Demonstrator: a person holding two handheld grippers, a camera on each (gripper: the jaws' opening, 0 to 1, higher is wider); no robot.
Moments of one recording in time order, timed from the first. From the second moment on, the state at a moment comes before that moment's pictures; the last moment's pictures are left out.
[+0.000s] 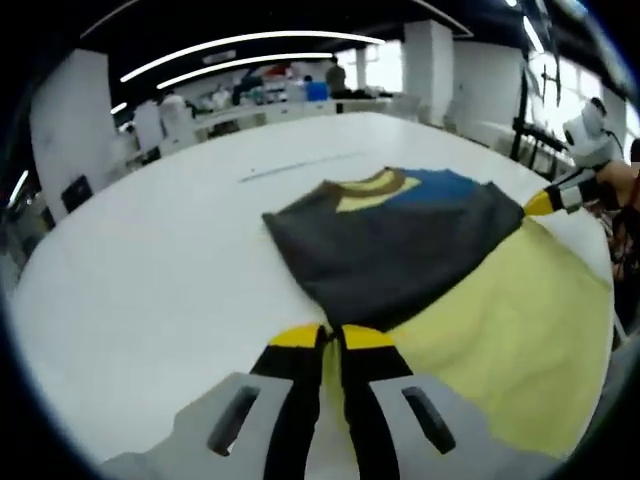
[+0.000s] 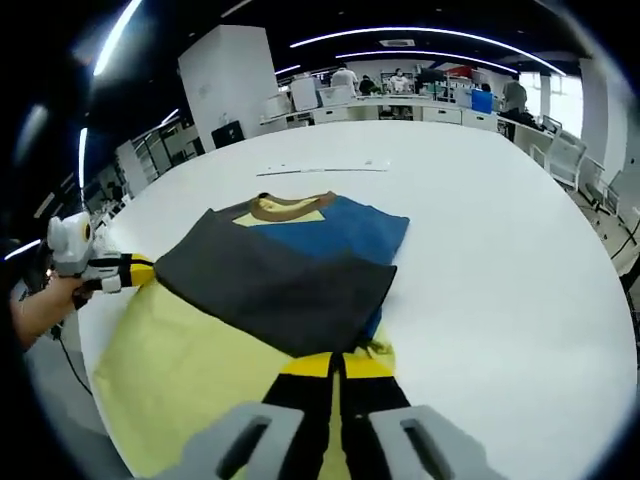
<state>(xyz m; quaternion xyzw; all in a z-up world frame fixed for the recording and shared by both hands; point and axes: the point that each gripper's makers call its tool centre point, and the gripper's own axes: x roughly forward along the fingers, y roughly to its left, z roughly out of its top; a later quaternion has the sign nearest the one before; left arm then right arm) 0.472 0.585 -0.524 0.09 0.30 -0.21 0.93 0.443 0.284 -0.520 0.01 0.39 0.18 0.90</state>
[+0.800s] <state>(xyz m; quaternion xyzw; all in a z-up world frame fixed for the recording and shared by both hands) 0.472 0.602 -0.530 0.11 0.31 -0.18 0.93 0.433 0.291 -0.530 -0.04 0.41 0.18 0.89</state>
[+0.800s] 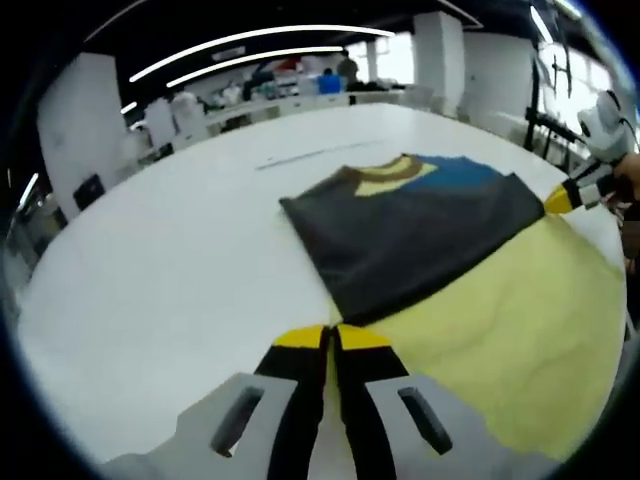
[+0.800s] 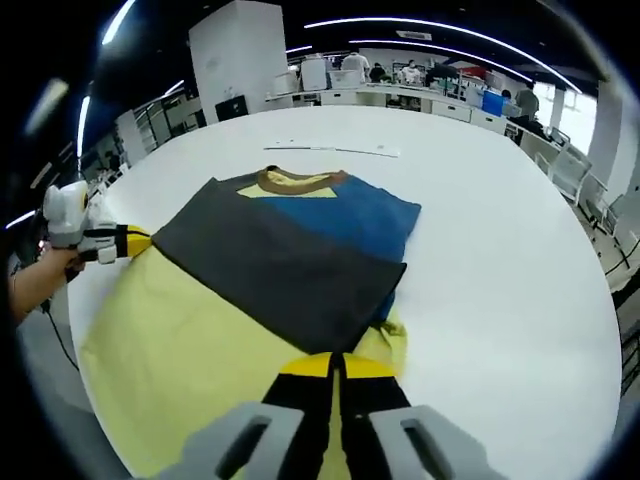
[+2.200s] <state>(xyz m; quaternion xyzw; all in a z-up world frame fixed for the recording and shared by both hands) 0.343 0.587 -0.484 0.10 0.35 -0.30 0.88 0.317 0.314 -0.495 -0.06 0.45 0.28 0.85</state>
